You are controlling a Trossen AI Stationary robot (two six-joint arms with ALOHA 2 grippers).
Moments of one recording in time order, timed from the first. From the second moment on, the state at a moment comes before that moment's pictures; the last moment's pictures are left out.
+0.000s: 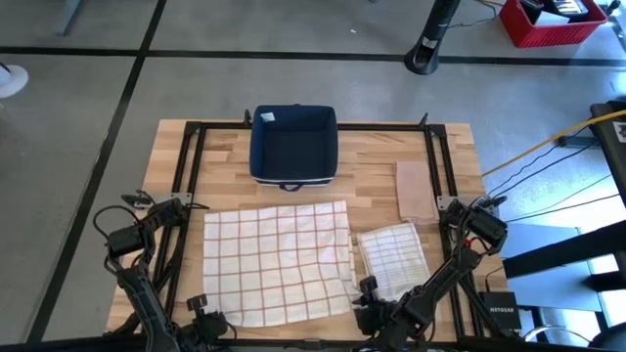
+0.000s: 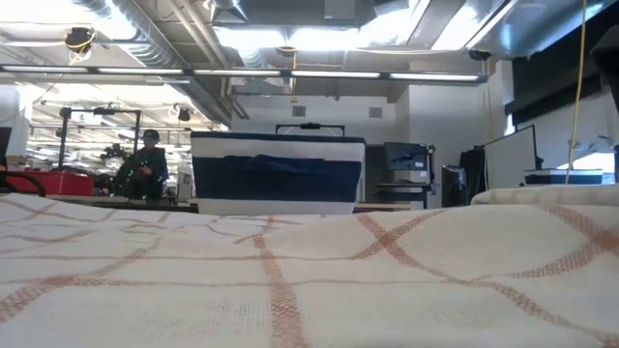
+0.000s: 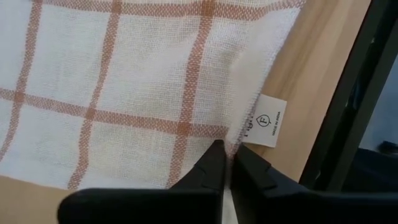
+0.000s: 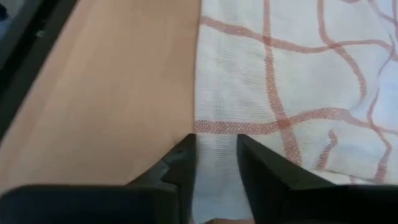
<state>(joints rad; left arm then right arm) -1.19 2.11 1.48 -1.03 -0.37 -1.54 0.91 2.04 1.22 -0.42 0.57 0.46</state>
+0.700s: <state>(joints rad) -1.19 2.09 1.60 -1.21 -0.38 -1.54 0.89 2.04 1.47 -0.72 0.64 0.59</state>
